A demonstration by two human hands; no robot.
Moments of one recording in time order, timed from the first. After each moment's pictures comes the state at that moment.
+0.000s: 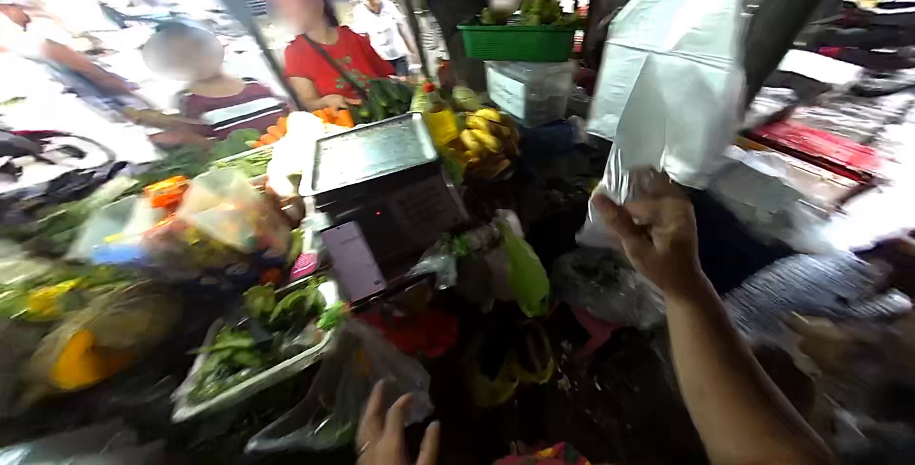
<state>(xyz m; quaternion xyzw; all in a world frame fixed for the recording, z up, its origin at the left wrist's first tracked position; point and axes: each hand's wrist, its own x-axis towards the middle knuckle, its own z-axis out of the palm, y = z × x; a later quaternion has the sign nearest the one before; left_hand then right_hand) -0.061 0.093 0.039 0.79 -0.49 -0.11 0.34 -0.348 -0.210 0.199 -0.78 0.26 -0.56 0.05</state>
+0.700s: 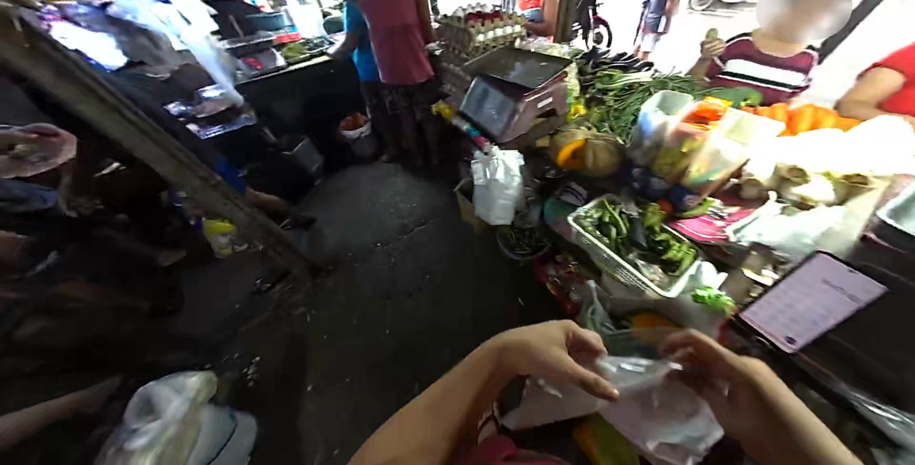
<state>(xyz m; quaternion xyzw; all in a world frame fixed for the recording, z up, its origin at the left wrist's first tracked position) 0.039 0.249 0.109 0.61 -0.38 -0.36 0.60 -0.034 -0.024 0.148 -0.91 -0.20 -0.01 0.37</state>
